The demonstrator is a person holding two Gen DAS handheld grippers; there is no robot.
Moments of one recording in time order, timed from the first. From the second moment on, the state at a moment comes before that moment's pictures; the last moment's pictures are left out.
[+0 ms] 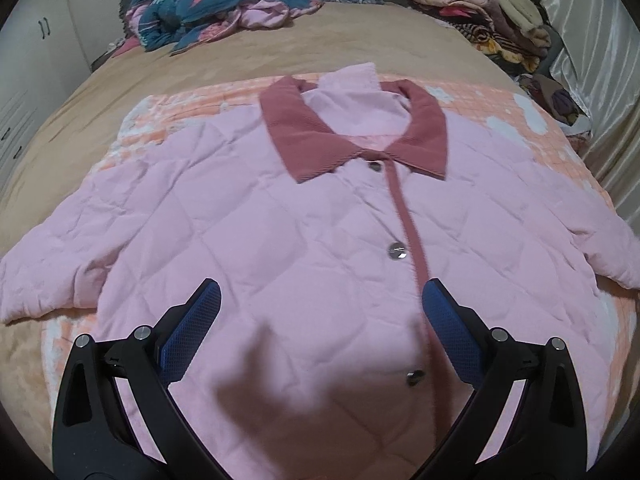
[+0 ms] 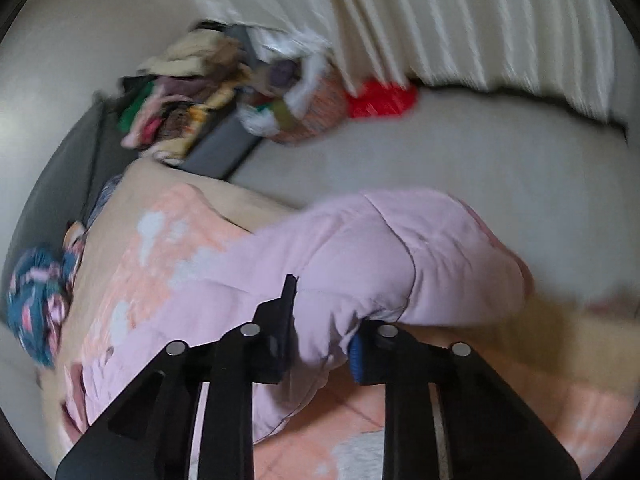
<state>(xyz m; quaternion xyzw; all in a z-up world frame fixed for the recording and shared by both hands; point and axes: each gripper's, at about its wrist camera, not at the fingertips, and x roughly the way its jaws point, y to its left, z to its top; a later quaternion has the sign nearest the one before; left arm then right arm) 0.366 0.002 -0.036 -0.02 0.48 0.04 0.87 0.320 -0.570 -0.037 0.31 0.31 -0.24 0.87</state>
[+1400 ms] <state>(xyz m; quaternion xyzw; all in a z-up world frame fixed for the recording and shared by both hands) 0.331 0.144 -0.012 -0.15 0.44 0.07 0.88 0.403 -0.187 0.123 0.00 0.21 0.06 0.98</state>
